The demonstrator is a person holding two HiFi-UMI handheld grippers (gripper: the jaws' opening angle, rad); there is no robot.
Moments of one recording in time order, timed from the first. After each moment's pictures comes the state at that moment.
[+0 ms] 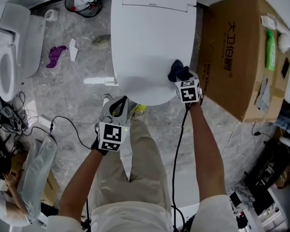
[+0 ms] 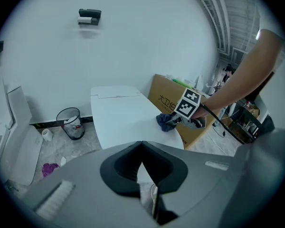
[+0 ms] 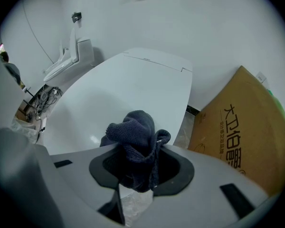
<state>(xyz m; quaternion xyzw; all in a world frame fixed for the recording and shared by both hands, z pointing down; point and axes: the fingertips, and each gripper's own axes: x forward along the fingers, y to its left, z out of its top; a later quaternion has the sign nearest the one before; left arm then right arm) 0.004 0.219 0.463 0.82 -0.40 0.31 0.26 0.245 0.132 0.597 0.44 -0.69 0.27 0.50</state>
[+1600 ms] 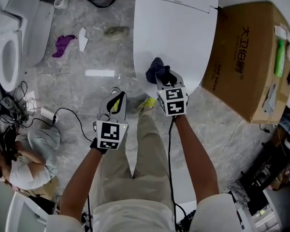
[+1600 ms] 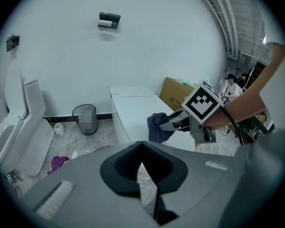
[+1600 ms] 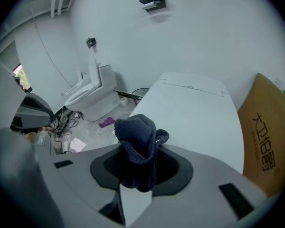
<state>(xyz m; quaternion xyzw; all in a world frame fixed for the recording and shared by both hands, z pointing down) -0.087 0.225 0.463 0.80 -0.44 0.30 0.27 0.045 0.151 0.541 0.42 -0.78 0.28 0.38</state>
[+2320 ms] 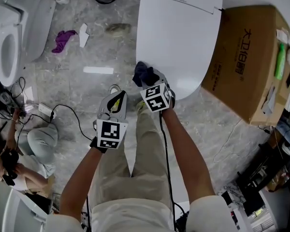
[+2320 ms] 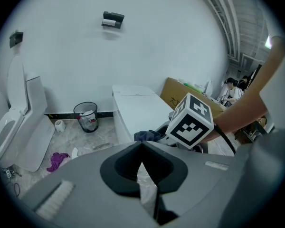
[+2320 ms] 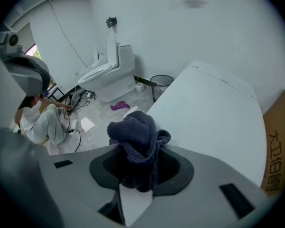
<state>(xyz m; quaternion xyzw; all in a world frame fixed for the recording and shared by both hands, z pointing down) -0.095 0.234 0.467 0.80 -0.44 0.29 0.28 -0.022 0.189 0.591 0.31 -0.79 0.25 0.46</state>
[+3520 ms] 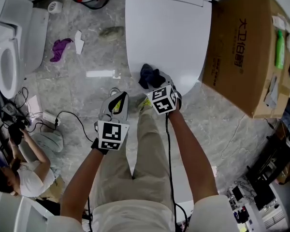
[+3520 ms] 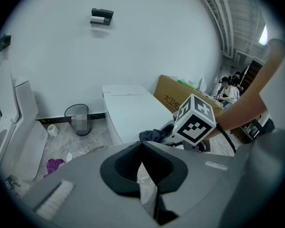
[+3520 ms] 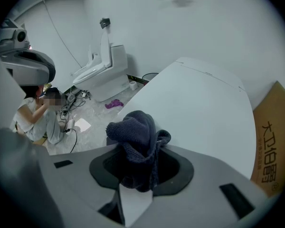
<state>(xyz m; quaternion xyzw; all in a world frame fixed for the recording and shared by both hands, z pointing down) -0.062 0.222 0.466 0.82 -0.41 0.31 0.27 0.035 0.189 0.592 0.33 -0.78 0.26 0.47</state>
